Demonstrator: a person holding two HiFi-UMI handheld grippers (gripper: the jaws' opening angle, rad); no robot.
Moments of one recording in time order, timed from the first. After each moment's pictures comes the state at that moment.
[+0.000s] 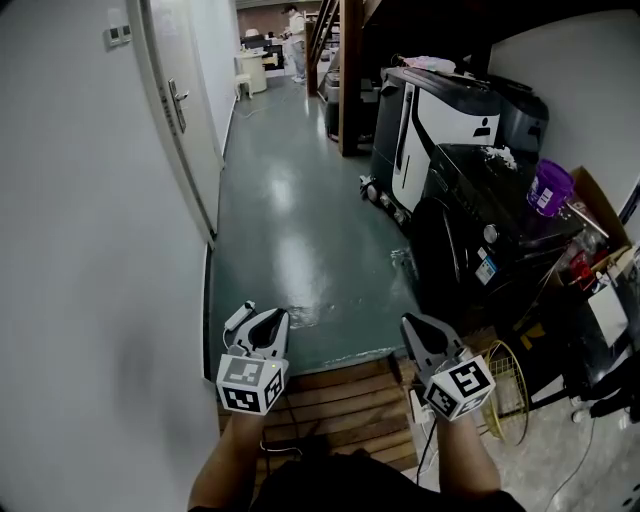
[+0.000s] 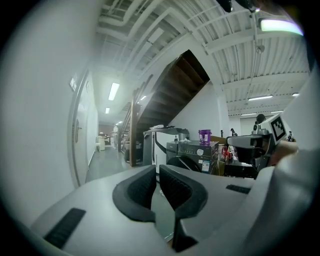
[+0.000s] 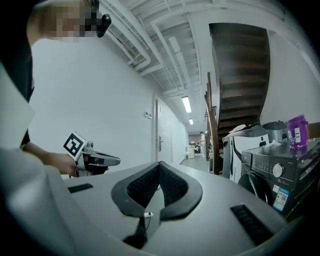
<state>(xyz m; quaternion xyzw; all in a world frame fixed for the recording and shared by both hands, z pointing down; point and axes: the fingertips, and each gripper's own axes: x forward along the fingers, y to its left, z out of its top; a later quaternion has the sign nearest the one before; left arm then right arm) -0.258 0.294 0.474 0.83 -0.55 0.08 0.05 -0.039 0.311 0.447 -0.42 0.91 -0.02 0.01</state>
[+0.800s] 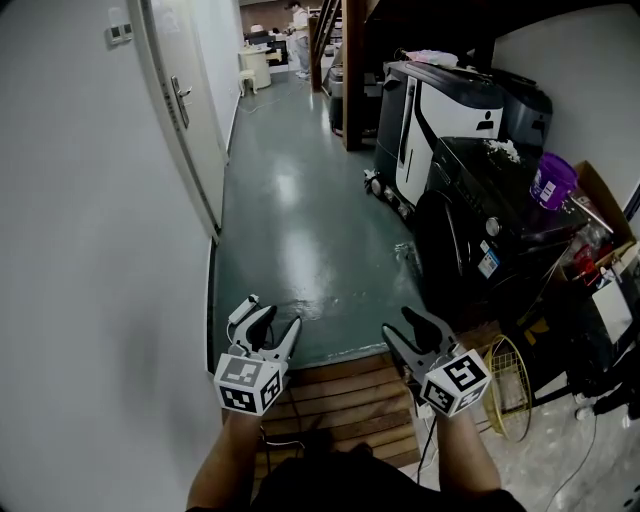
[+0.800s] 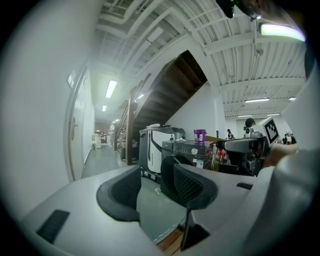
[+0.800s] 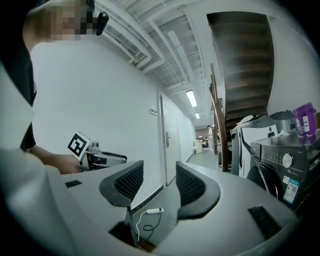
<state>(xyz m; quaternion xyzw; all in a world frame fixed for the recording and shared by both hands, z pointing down) -0.247 0.313 0.480 0.84 -0.54 0.08 0.06 -0.053 0.324 0.461 -0.37 0.93 -0.05 -0.01</state>
